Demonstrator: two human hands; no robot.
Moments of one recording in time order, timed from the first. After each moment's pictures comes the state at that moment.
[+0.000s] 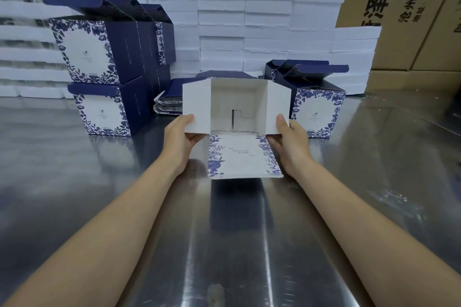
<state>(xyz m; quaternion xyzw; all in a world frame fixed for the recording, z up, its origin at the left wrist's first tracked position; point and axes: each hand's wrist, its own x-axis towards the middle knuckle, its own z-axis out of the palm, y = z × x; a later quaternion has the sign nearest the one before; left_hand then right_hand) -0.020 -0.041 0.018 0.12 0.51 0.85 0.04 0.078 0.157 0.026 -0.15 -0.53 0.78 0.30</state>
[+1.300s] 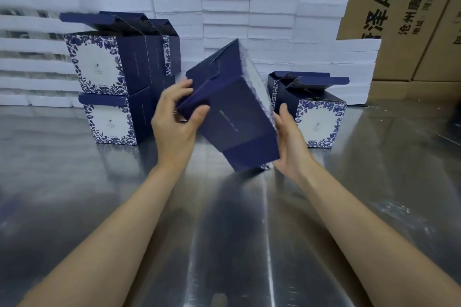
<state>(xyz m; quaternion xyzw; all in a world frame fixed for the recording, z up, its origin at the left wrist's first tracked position) 0.015 -0.056 0.062 0.36 0.56 0.62 -0.42 0.094 0.134 0.057 0.02 -0.52 0.84 0.13</state>
